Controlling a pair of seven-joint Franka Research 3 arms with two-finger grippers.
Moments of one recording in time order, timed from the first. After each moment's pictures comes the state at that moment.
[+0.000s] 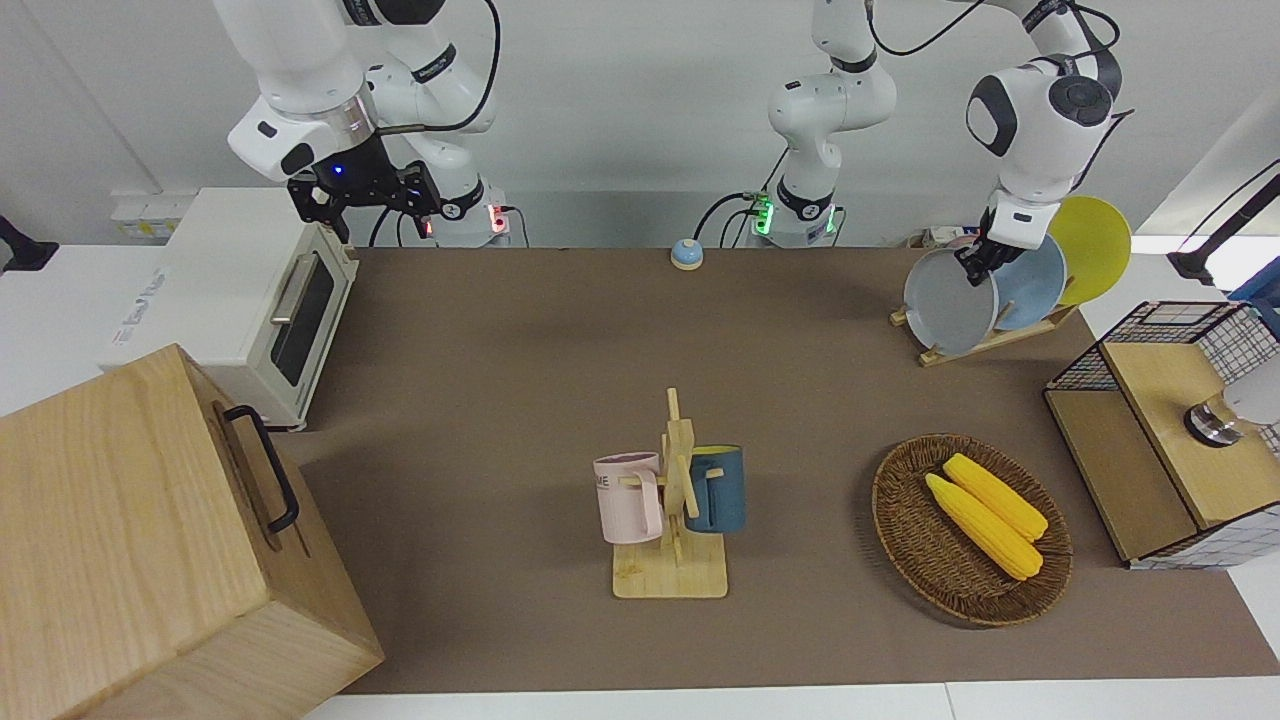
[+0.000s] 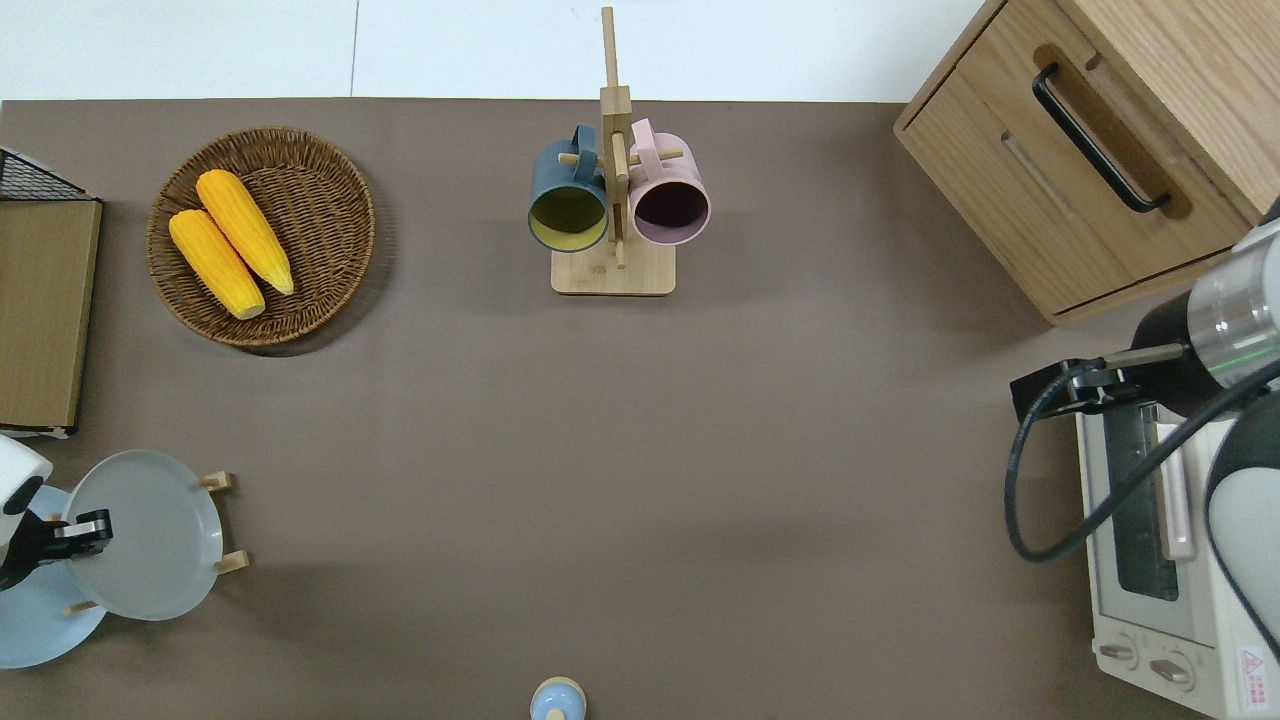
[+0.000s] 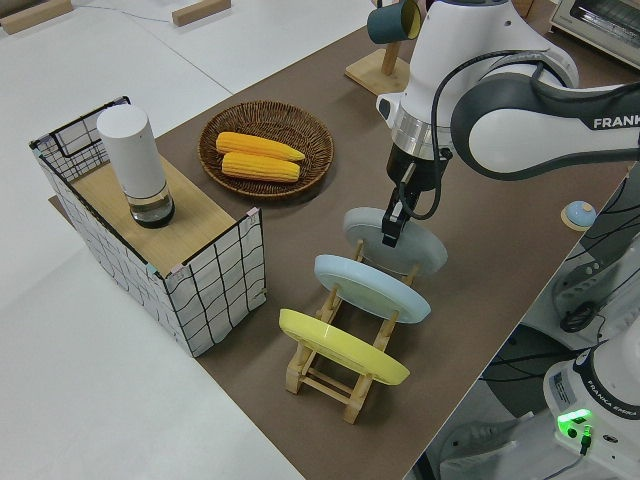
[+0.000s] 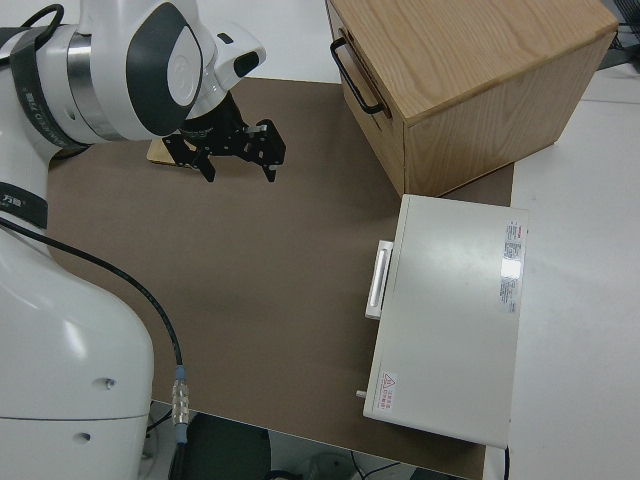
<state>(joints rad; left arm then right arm) 0.18 -0.30 0.08 -2.34 0.21 1.99 -0.10 -0.26 0.02 0.38 -1.48 -0.03 1.38 0.04</state>
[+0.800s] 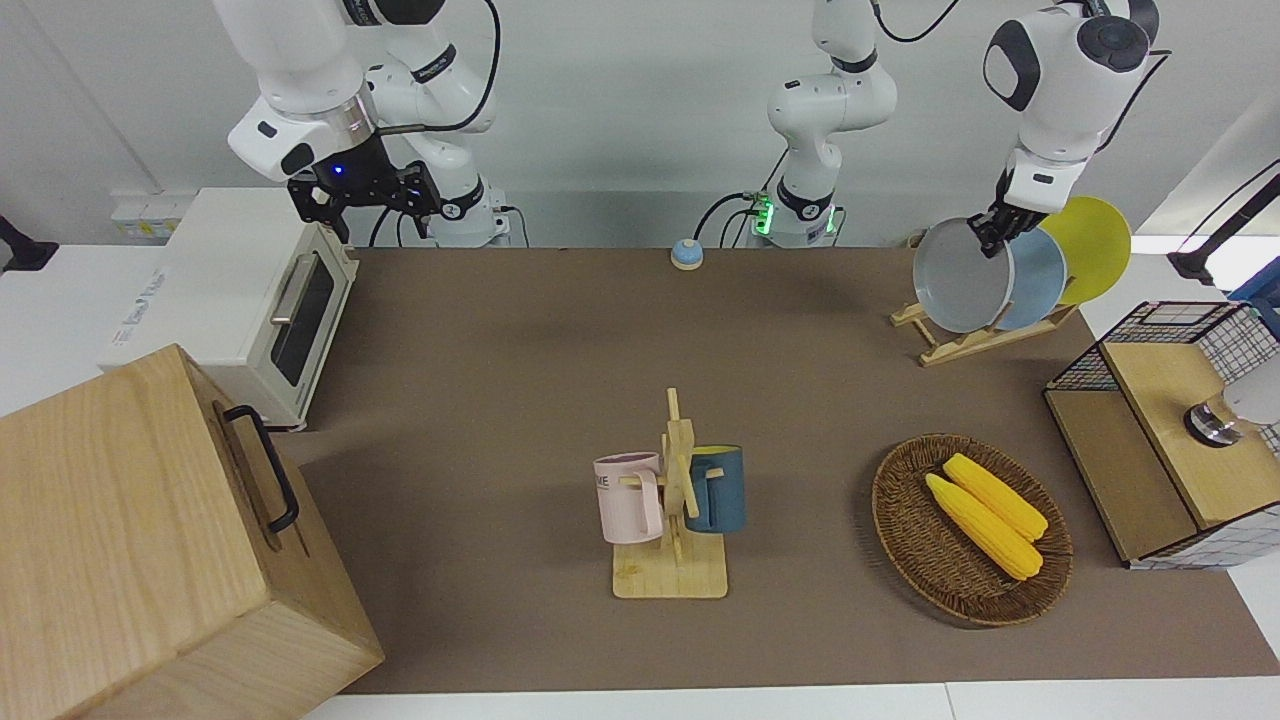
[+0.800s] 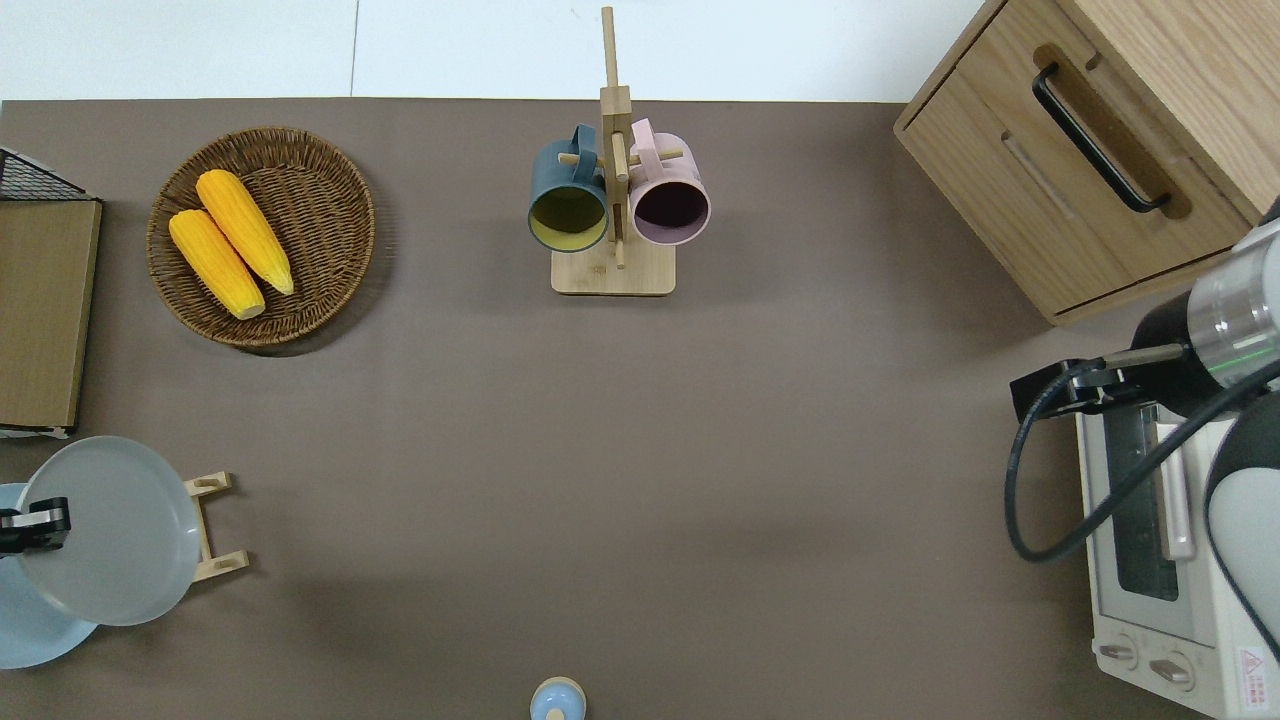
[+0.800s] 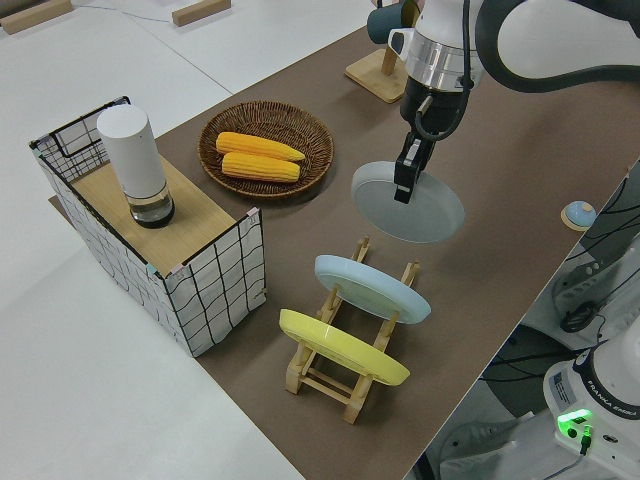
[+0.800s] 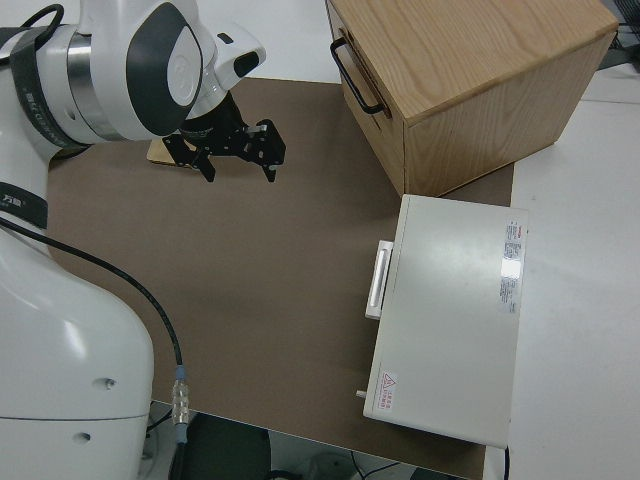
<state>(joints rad) 0.14 -0.30 0.04 -2.15 0.19 1.77 -0.10 -0.26 0.02 0.38 -1.48 -0.03 1.38 0.04</state>
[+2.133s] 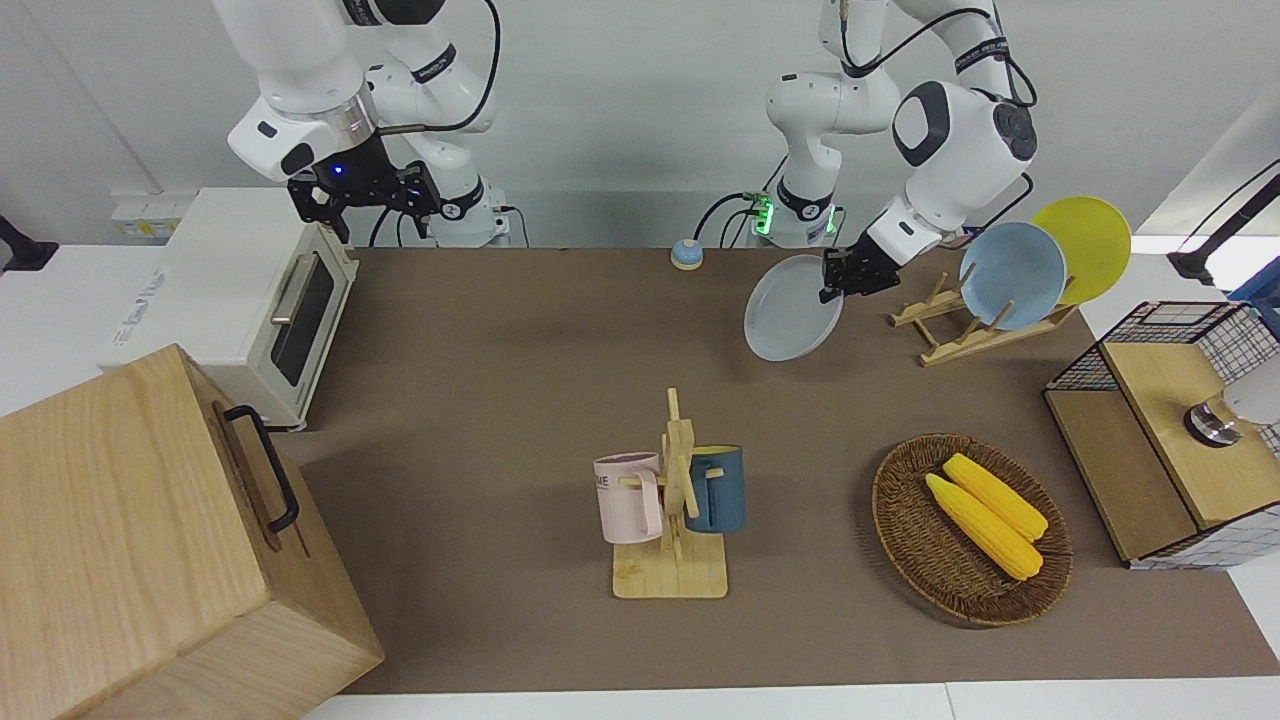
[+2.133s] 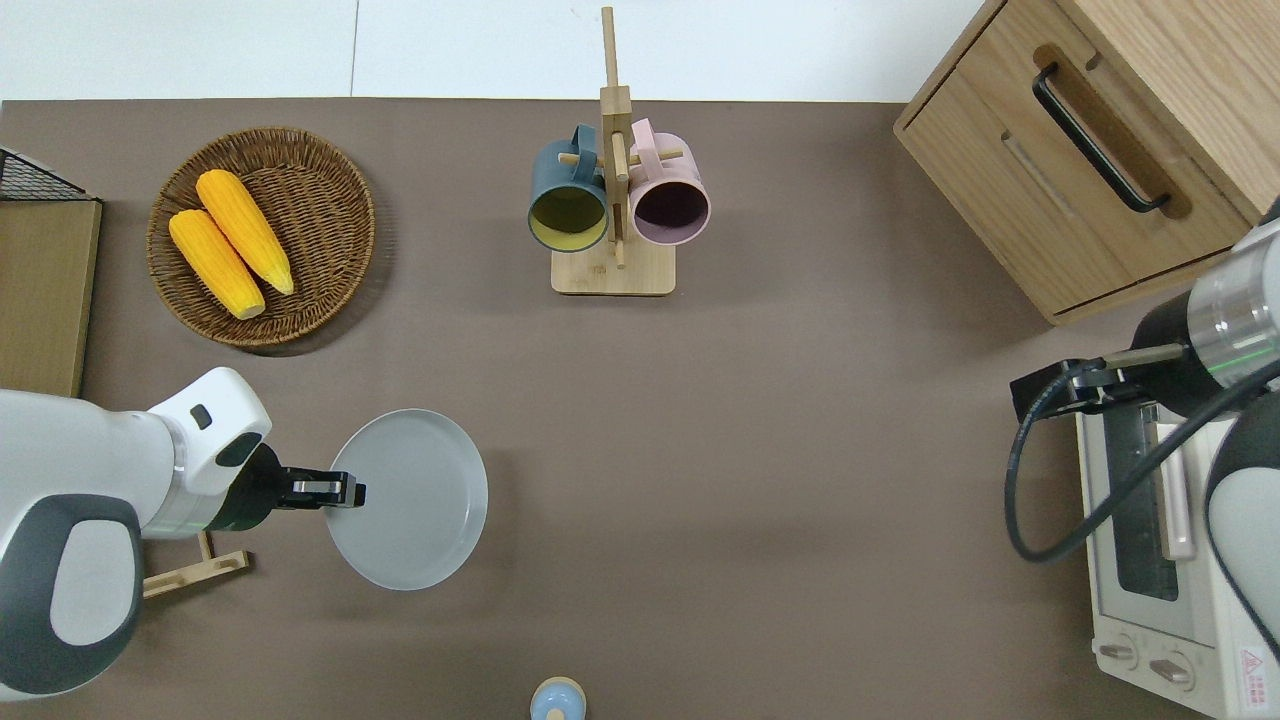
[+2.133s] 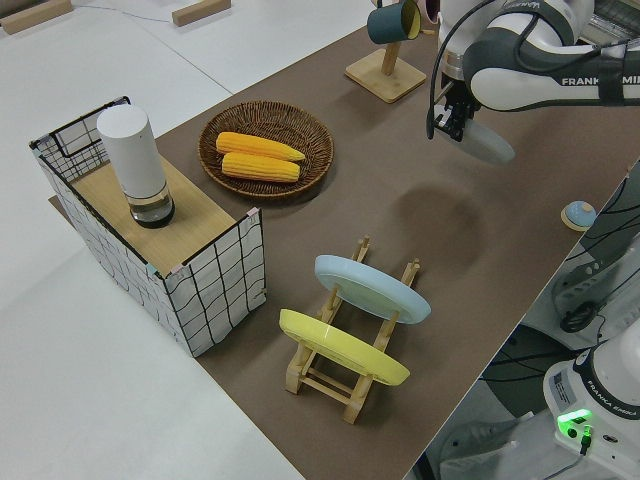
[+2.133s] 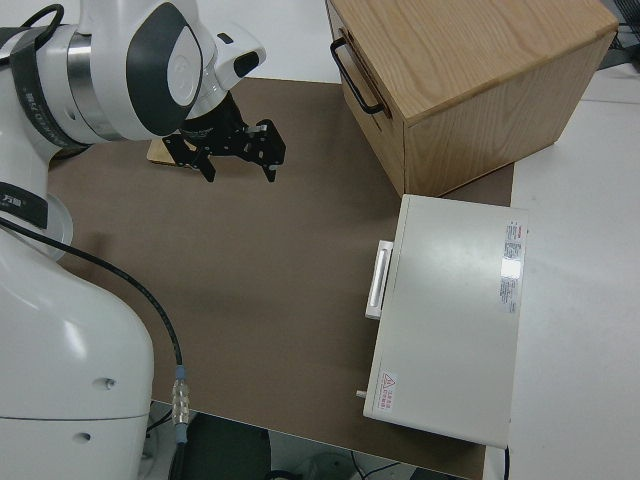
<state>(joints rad) -0.11 -0.20 0.05 -2.26 -0.38 1.95 0.15 -0.26 0.02 0.38 -1.48 -0.03 1.38 0.04</state>
